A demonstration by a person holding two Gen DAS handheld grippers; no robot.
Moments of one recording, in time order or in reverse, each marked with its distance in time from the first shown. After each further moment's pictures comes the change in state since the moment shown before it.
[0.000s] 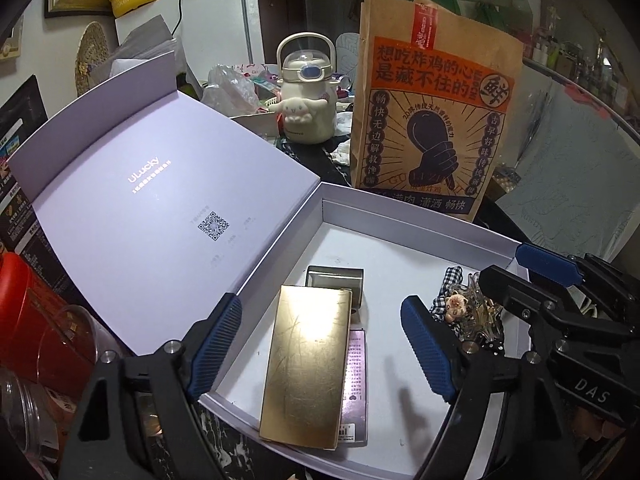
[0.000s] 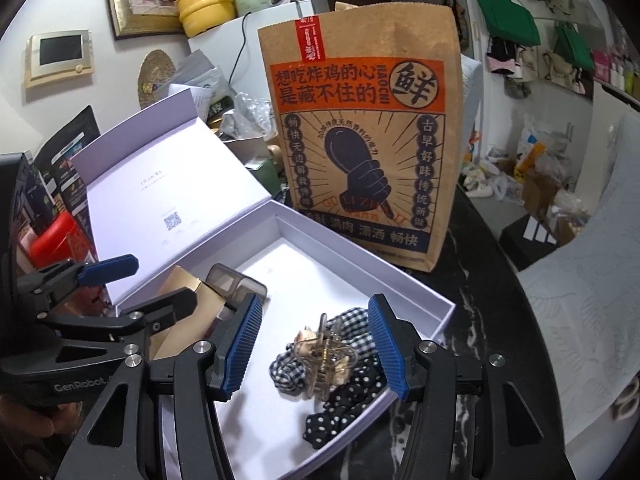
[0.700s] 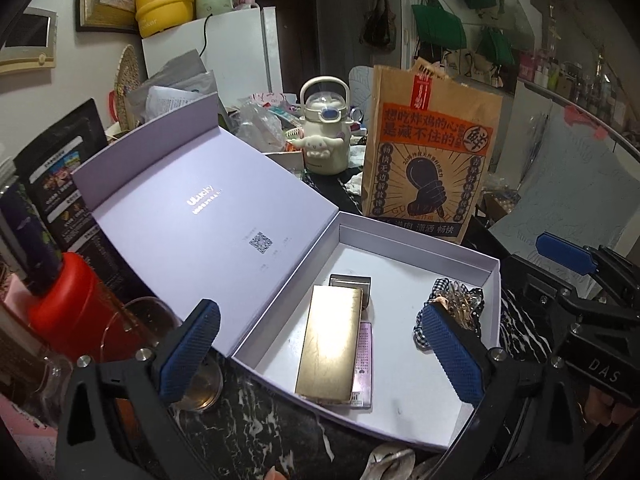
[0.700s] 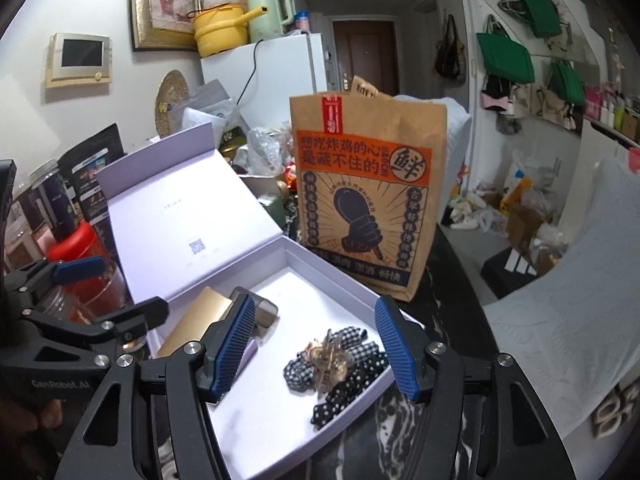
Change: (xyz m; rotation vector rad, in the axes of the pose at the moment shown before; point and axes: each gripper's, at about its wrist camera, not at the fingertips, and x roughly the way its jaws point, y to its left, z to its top) left arm -0.072 0.012 -0.006 -0.024 -0.089 0.034; right arm -0.063 0.024 0.011 -0.064 -0.092 -0.047
